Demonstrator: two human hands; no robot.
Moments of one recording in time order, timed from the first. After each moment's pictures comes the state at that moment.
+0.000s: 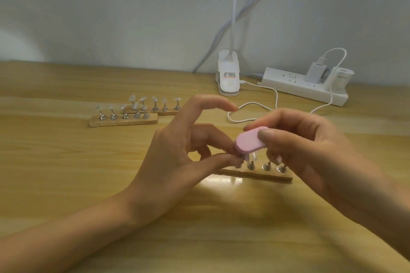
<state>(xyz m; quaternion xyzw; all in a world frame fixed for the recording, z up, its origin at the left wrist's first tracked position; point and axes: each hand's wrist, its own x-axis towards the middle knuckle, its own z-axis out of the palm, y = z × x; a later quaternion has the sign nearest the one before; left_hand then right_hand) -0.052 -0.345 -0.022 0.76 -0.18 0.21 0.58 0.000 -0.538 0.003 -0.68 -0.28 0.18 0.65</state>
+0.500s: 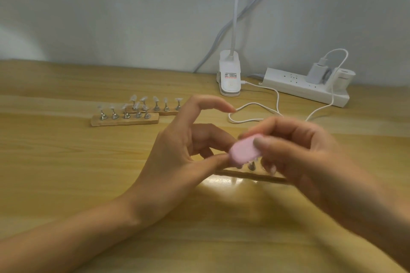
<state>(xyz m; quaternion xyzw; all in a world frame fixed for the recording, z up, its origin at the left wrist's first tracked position) -0.052 -0.345 -0.024 0.73 -0.17 0.18 0.64 -0.004 -0.536 0.002 -0.67 -0.29 0.20 0.66</state>
